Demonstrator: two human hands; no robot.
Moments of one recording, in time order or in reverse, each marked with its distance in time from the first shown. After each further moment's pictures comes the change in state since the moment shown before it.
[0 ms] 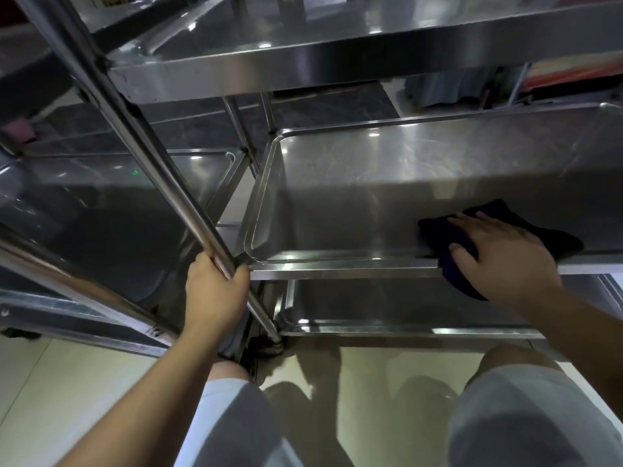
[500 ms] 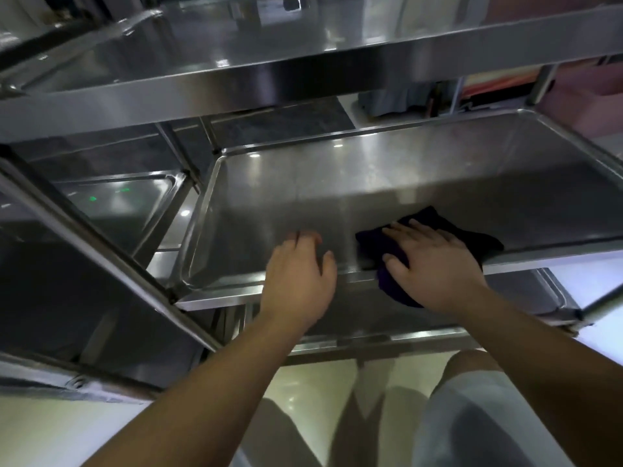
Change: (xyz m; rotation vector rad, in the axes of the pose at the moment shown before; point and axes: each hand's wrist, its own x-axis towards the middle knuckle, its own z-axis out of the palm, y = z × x) left_hand -0.069 0.134 0.119 0.202 -0.195 0.666; right_hand 0.001 0.004 -0.006 0.052 -0.051 -0.019
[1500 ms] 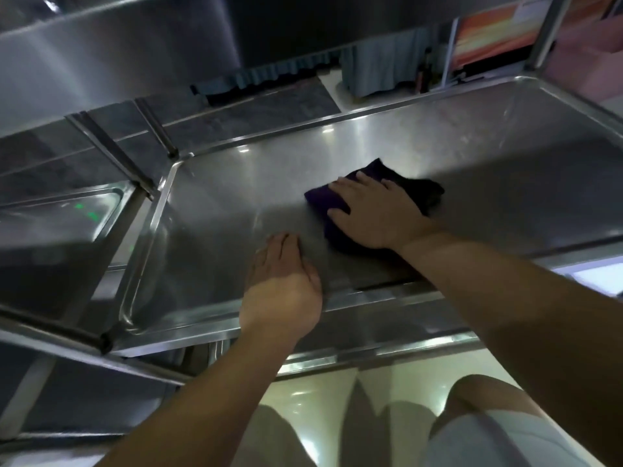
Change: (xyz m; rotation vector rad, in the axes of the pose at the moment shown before) left_hand 0.045 -0.001 0.068 0.222 -0.041 0.007; right_hand 0.137 0.012 0.008 0.097 -0.118 -0.116
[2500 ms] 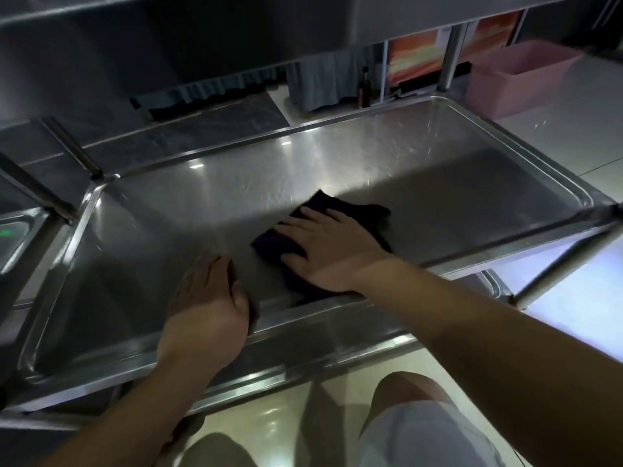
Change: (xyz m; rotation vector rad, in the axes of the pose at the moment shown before) left_hand 0.001 -0.001 0.003 0.067 0.054 0.098; right_hand -0.057 0.028 -0.001 -0.087 -0.032 -0.124
